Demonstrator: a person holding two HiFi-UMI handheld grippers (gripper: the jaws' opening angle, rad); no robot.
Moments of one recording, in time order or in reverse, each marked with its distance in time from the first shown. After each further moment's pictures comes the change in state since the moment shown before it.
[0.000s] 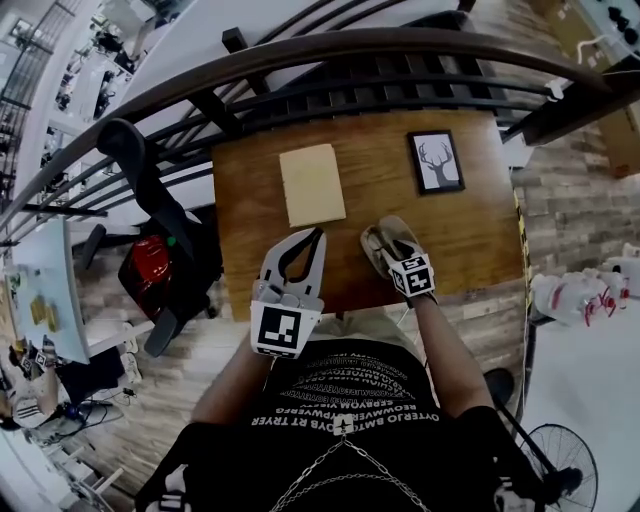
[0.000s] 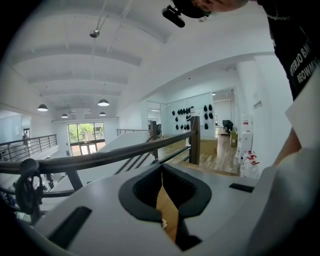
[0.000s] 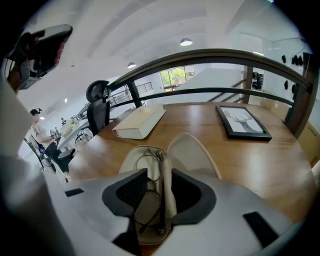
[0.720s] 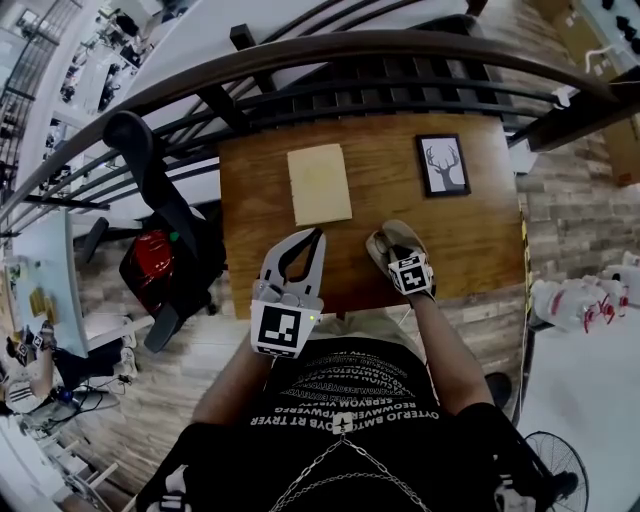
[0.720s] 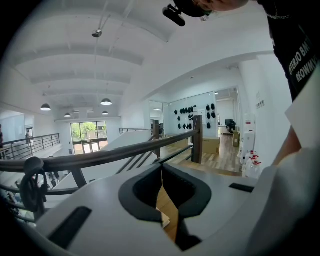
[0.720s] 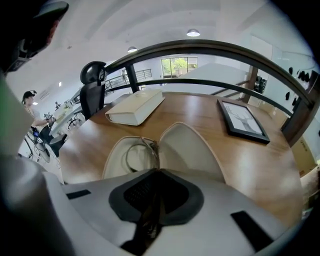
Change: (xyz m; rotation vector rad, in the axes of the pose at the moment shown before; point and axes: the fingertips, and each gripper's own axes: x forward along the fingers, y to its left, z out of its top) left arm -0.008 0.015 -0.006 -0.015 0.010 0.027; right arm 0.017 -0.007 -0.015 -0.062 0.126 -0.086
